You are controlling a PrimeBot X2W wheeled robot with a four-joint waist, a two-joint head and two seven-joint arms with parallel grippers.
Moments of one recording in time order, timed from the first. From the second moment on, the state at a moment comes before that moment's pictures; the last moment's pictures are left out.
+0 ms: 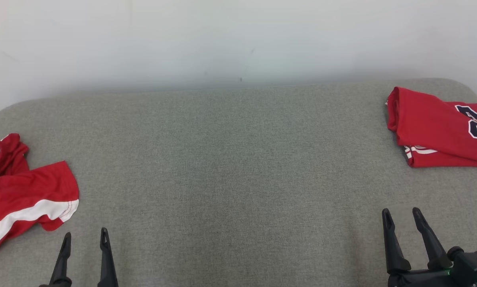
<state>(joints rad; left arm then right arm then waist) 0.06 0.10 0.03 0.07 -0.15 0.01 -0.26 0.06 -0.14 0.02 0.05 0.30 0.13 -0.19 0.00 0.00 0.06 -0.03</state>
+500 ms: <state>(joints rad) 0.06 0.10 0.03 0.10 -0.15 0.00 -0.26 0.08 -0.13 0.03 0.09 0.29 0.13 -0.20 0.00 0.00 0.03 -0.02</state>
